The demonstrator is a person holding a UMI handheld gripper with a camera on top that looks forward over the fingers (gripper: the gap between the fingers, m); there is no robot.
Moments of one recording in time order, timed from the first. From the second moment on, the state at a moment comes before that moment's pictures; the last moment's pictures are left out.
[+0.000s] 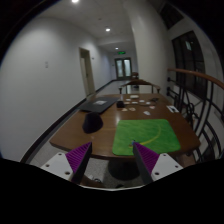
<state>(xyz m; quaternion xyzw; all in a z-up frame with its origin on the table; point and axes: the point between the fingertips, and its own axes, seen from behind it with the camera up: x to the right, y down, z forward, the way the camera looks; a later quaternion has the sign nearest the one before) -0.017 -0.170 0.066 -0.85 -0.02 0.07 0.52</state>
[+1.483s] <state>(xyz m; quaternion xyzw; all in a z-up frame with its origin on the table) 0.339 -0.224 -0.008 -0.83 -0.04 -0.05 0.55</state>
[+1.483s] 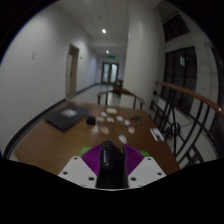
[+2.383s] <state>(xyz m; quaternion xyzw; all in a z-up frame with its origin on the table) 0.372 -0.375 -0.038 -0.85 0.00 0.01 0.53</state>
